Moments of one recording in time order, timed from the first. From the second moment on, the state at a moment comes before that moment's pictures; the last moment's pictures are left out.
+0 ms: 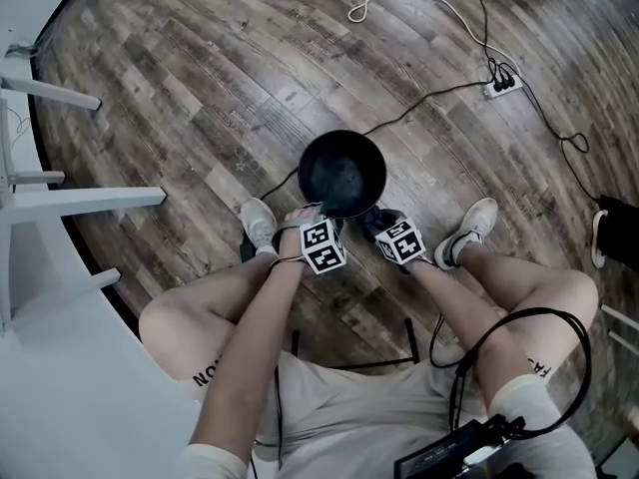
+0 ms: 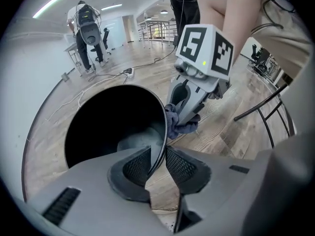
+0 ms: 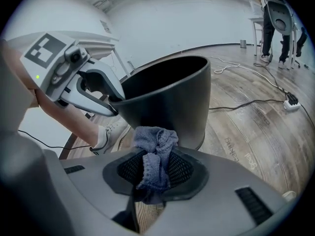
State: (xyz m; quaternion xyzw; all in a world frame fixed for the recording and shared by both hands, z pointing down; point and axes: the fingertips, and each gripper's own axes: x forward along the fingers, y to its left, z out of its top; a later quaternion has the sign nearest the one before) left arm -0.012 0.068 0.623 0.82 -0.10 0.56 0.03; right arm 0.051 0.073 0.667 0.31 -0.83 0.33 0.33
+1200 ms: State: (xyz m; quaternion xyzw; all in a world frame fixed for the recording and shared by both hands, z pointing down) left arm -0.011 0.069 0.618 0.85 -0.09 0.53 0.01; right arm 0.052 0.073 0.795 0.29 -0.78 0.36 0.43
